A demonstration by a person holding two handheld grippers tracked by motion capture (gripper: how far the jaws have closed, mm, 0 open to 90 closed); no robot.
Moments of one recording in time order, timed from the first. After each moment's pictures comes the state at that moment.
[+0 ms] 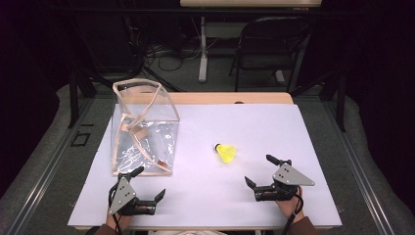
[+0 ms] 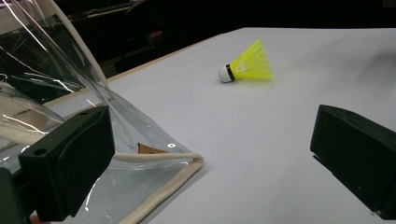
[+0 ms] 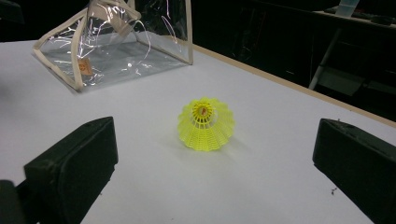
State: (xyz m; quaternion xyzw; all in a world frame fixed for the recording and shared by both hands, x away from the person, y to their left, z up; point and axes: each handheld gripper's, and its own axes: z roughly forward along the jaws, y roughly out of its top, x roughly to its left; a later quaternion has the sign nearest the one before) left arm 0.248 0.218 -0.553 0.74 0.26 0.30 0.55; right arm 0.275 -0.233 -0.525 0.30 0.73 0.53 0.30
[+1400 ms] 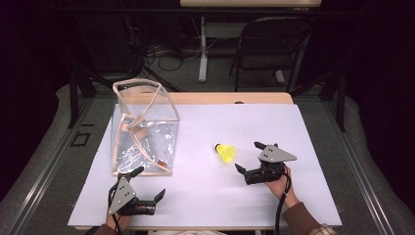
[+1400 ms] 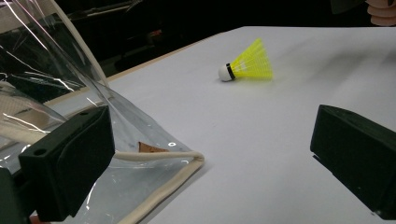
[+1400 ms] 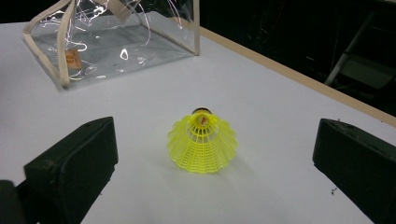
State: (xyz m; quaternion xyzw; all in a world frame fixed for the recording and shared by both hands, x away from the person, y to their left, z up) left arm 0.249 0.219 -0.553 0.74 0.27 0.30 0.55; right arm 0.326 -0.211 -0.515 0.28 0.77 0.50 0.27
